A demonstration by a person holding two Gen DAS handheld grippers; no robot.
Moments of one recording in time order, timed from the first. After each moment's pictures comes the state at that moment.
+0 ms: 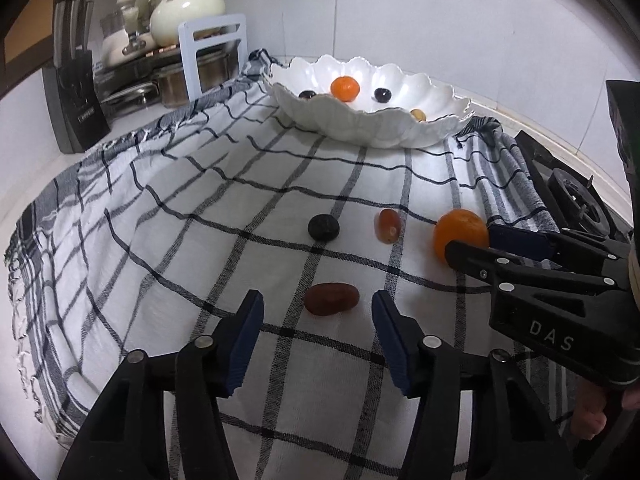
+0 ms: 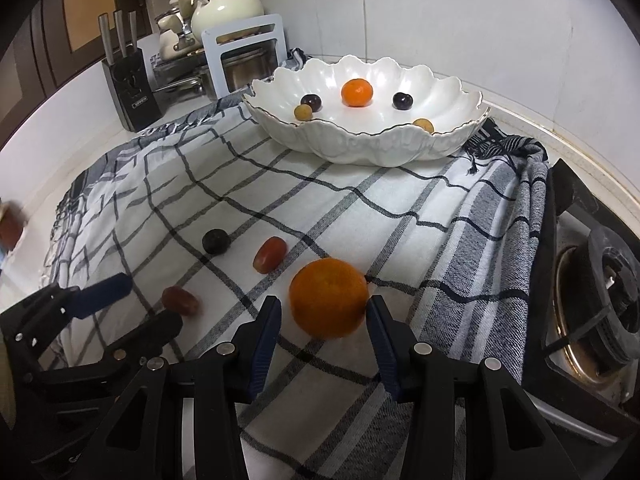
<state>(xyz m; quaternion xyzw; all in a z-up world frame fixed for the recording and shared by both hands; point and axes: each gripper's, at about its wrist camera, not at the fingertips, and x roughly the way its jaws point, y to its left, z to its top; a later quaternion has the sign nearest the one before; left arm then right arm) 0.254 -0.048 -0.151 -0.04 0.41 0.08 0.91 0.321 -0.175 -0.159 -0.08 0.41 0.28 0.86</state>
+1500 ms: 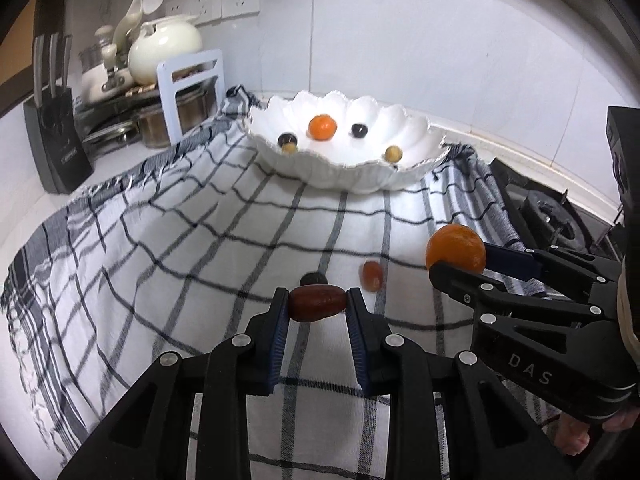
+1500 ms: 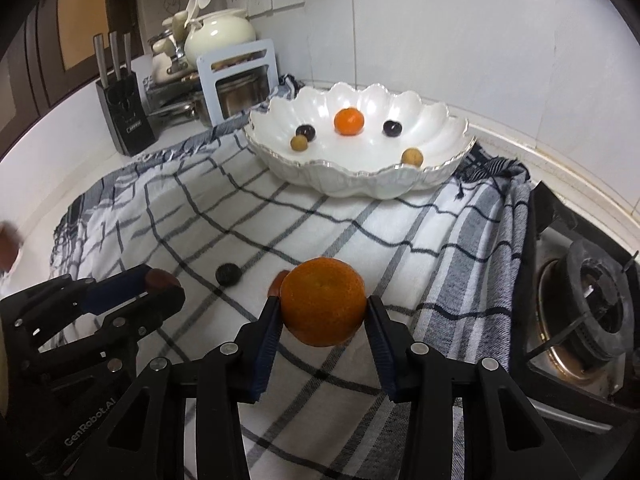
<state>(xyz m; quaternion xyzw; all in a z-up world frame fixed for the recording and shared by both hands) 0.262 -0.041 -0.112 -0.02 0.37 0.03 0.93 0.309 -0.168 -0.130 -0.06 0.38 0.26 0.89</state>
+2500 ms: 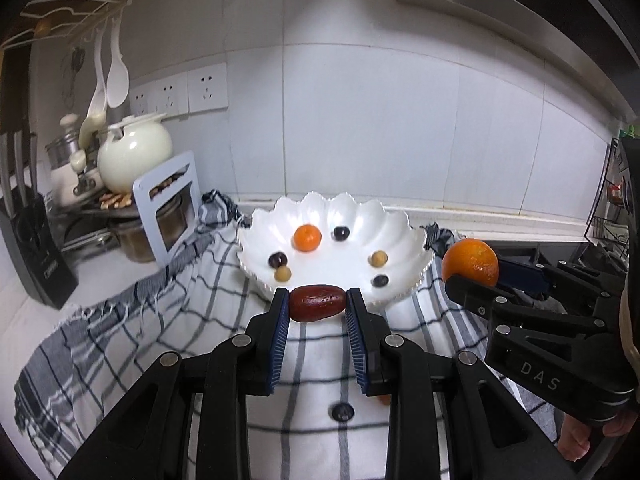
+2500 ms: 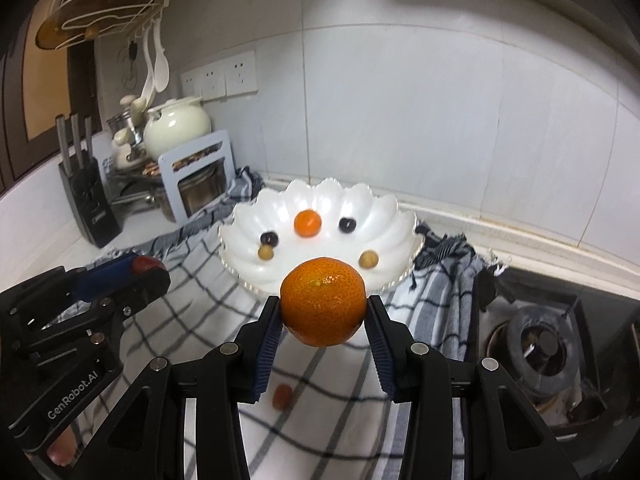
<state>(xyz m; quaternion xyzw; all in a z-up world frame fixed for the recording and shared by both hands) 0.305 -0.008 -0.028 0.03 0.26 -0.05 0.96 0.320 -0.151 -0.046 -0.02 0.29 0.16 0.94</state>
